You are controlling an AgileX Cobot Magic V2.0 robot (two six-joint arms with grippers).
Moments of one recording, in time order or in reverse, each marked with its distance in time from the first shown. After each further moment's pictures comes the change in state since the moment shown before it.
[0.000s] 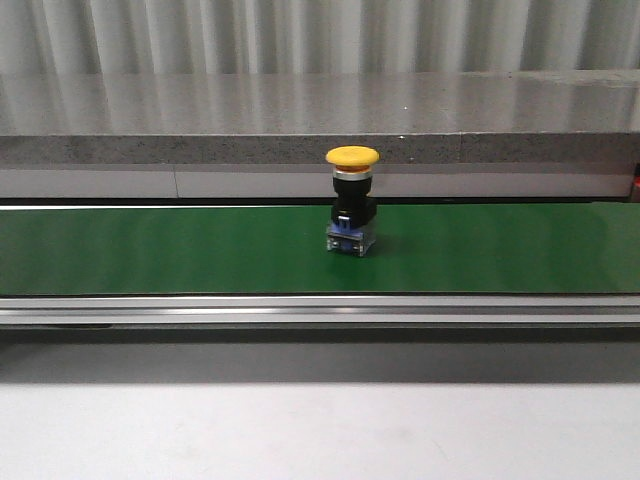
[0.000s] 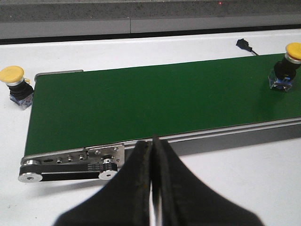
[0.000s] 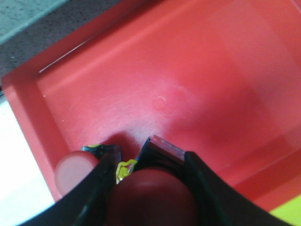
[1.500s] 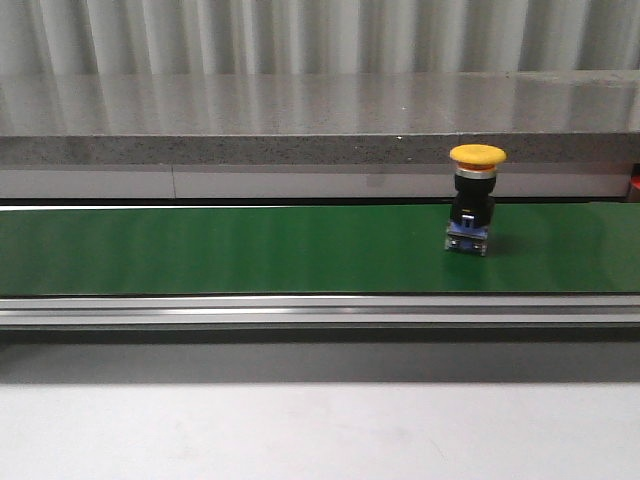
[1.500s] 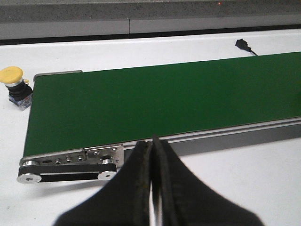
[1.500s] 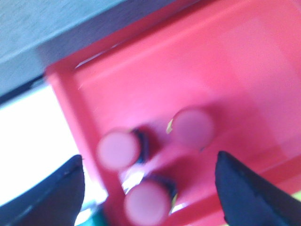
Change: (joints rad) left arm 0.000 0.000 0.000 0.000 0.000 0.000; right arm 0.060 -0.173 0.146 0.024 -0.055 -0.064
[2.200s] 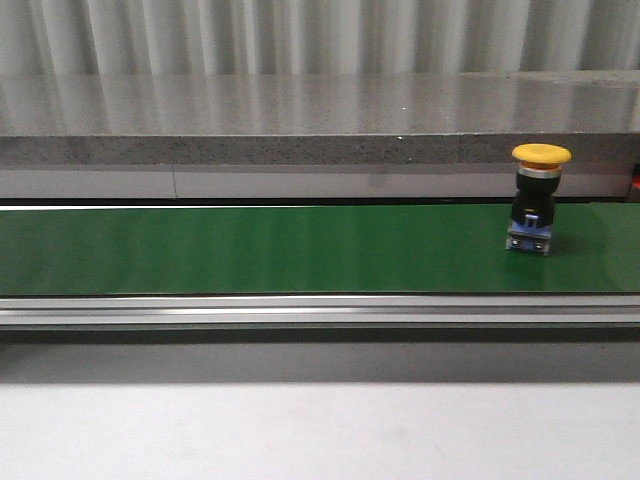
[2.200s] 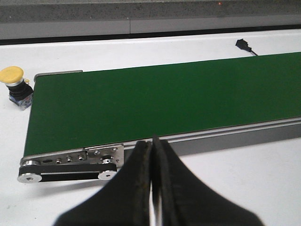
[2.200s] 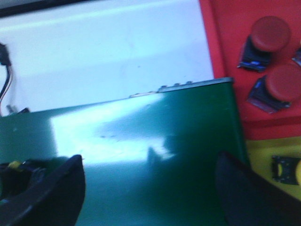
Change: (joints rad) left arm 0.000 0.000 0.000 0.000 0.000 0.000; right arm 0.302 -0.396 0.346 0.000 0.074 -0.036
